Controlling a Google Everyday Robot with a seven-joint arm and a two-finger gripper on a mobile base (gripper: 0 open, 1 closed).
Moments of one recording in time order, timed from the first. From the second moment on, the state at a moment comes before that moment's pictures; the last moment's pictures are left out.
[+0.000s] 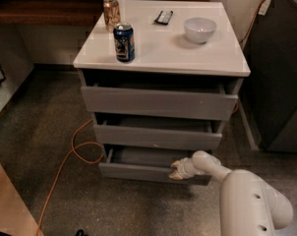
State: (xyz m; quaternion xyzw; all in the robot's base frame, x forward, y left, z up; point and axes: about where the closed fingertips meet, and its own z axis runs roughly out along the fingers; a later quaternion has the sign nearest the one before) arm 0.696 -0.157 0.189 -0.60 0.74 0.09 0.29
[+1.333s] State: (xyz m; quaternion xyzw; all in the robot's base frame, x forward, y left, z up) arm 0.691 -0.156 0.190 -0.60 0.74 0.10 0.29
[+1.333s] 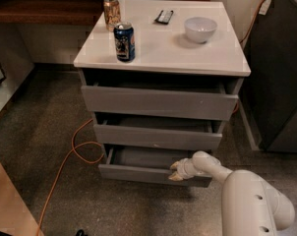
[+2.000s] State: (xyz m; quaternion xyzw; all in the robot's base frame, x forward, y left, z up) arm 0.688 -0.154 0.192 -0.60 0.74 0.10 0.29
